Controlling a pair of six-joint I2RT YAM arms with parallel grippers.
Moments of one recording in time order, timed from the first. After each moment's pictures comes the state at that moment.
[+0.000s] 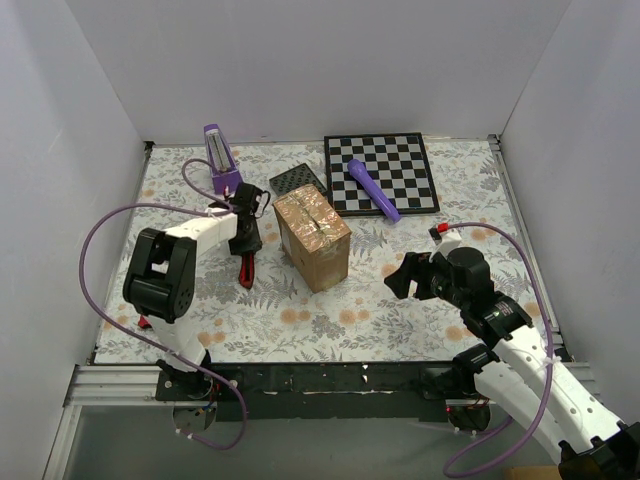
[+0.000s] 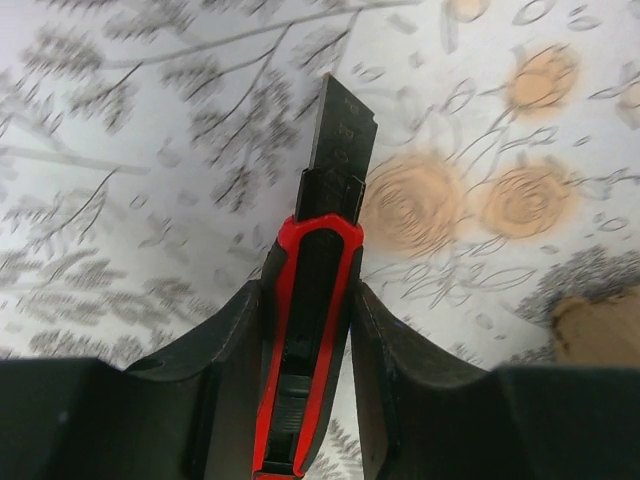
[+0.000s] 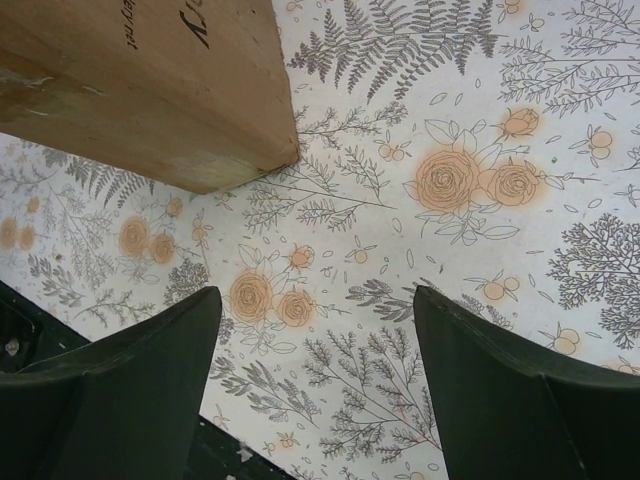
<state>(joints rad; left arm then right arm) -0.30 1.79 1.13 -0.51 -0.25 -0.50 0.51 0.61 0.51 -0.40 -0.15 0.43</state>
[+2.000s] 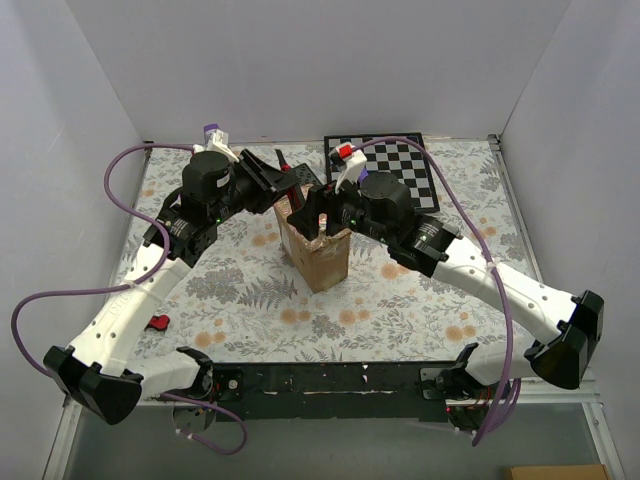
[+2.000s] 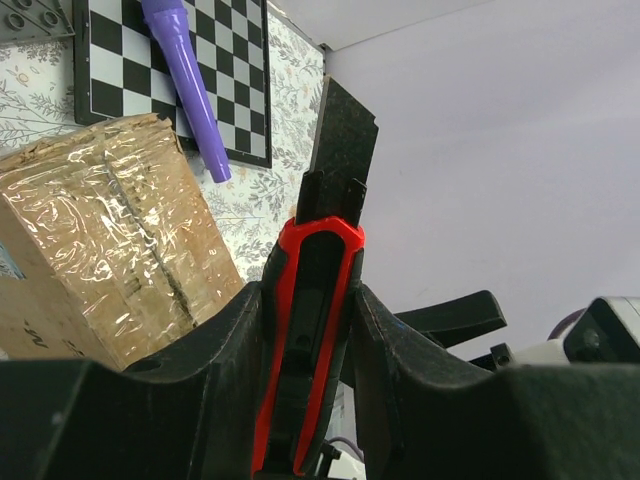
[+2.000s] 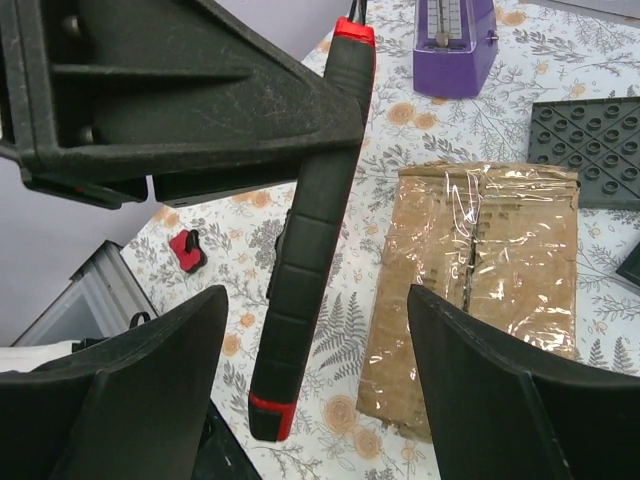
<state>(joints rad) -0.50 1.16 1.32 -0.45 0.10 -1.09 0.95 1.32 1.30 -0.20 -0.02 0.40</state>
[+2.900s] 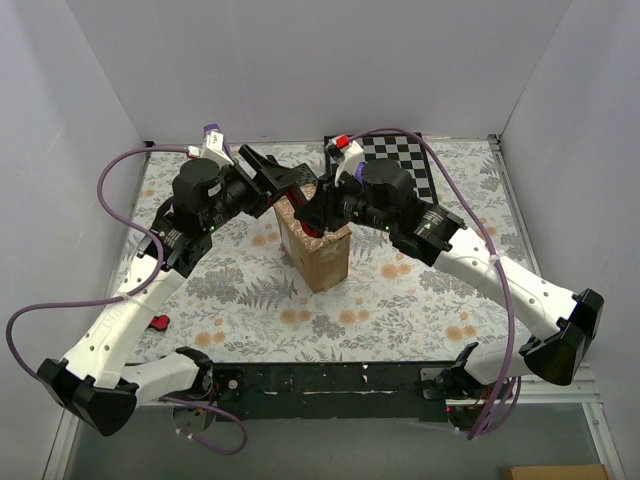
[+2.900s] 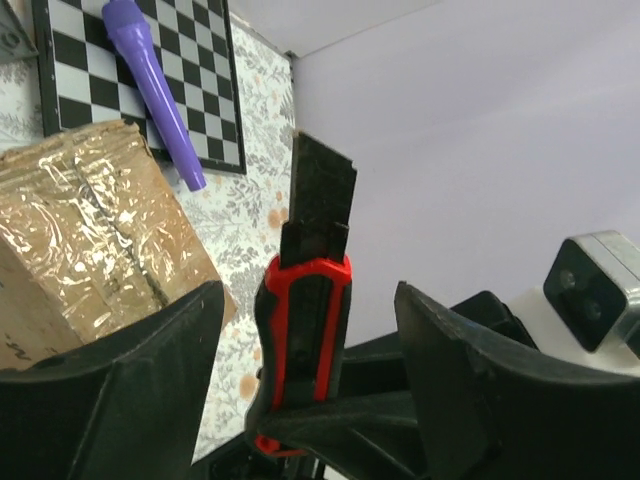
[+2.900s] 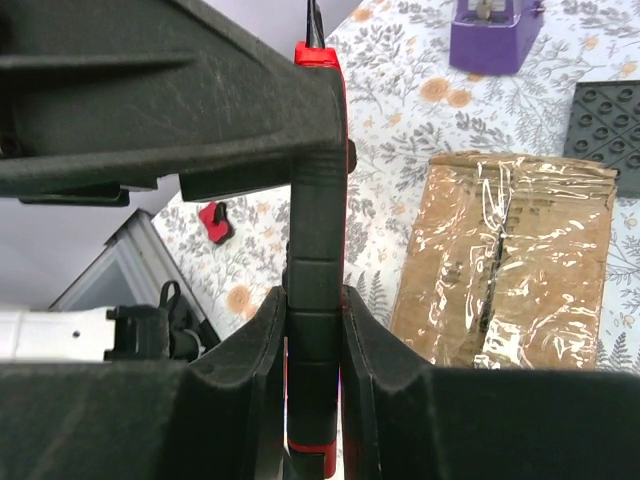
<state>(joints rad) -0.50 1.11 1.26 -0.37 0.12 -1.08 0.92 1.37 1.39 -0.27 -0.12 0.42</state>
